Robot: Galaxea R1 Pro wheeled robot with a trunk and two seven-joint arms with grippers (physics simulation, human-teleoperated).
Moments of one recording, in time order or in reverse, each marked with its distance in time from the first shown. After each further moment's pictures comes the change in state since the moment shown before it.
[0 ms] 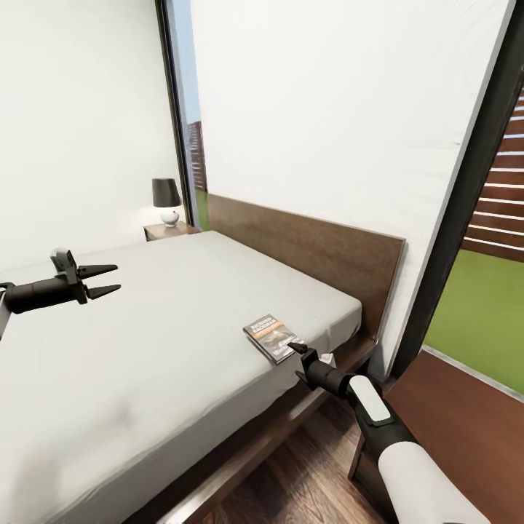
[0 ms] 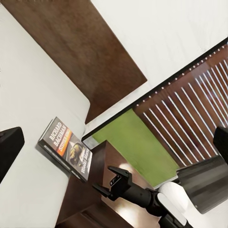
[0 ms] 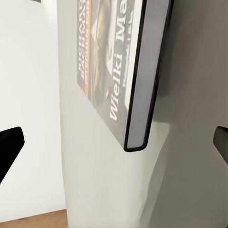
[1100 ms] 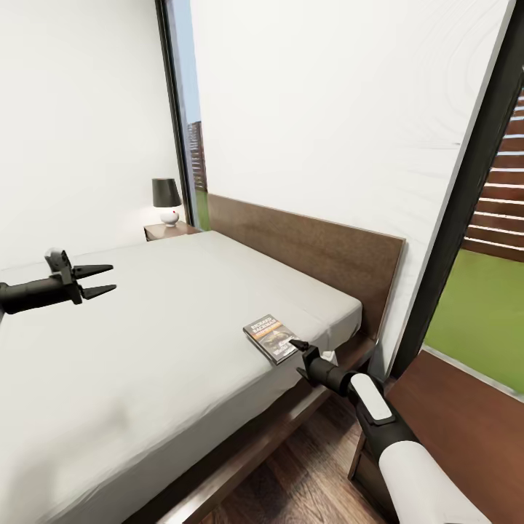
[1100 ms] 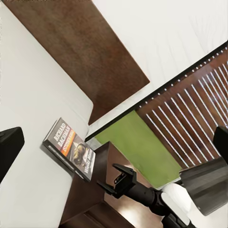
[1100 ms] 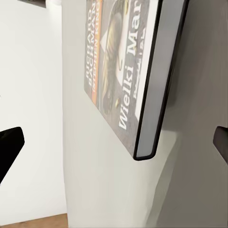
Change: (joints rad) left arm 0.000 0.018 -0.001 0.000 0.000 0.000 -0.001; right arm 0.000 -0.002 -0.005 -0.020 -0.001 -0.009 -0.003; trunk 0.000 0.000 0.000
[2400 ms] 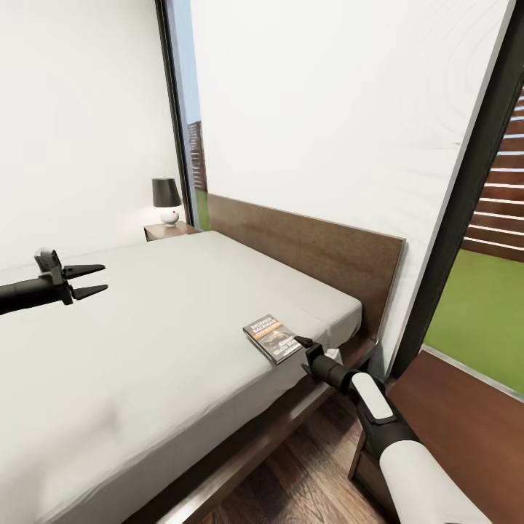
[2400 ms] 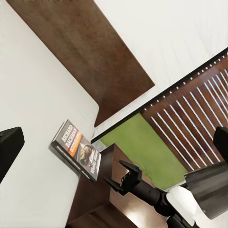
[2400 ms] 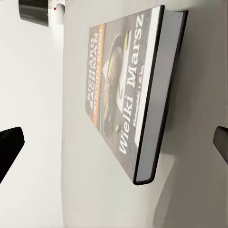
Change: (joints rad) left arm 0.000 0.032 0.000 0.001 0.000 -0.002 -0.001; right arm -0.001 -0.001 -0.007 -0.007 0.000 -0.068 -0.009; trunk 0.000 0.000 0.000
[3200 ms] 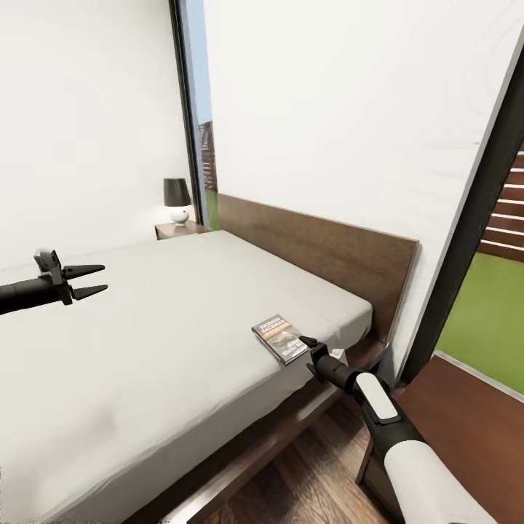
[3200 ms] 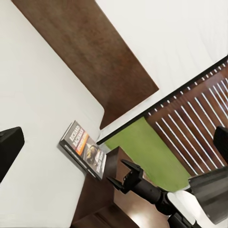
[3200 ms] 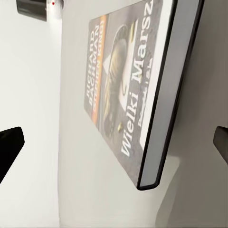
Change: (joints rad) left arm 0.000 0.001 -0.002 0.000 0.000 -0.002 0.001; right arm 0.000 -0.020 -0.002 0.000 0.000 -0.008 0.000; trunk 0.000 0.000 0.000
